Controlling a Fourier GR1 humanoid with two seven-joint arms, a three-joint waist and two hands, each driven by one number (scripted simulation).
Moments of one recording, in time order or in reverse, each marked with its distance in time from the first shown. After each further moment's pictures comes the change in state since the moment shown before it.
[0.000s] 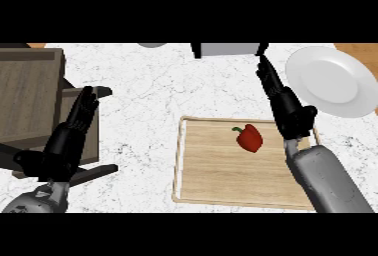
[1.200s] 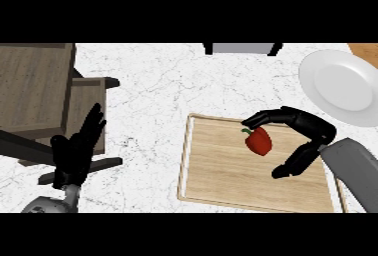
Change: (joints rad) left arm 0.032 -0.046 -0.024 0.109 -0.021 0.052 0.145; right arm -0.069 -0.299 0.199 0.232 0.108 0.688 -0.679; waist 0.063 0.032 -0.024
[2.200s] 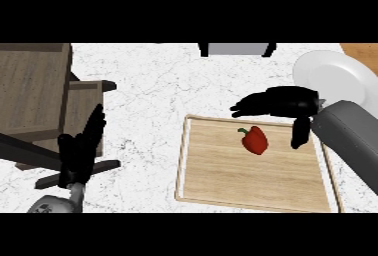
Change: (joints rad) left arm -0.004 -0.044 0.021 0.040 -0.035 -0.003 -0.008; right arm -0.326 -0.062 0.273 0.178 0.548 -0.095 -0.044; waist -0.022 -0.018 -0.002
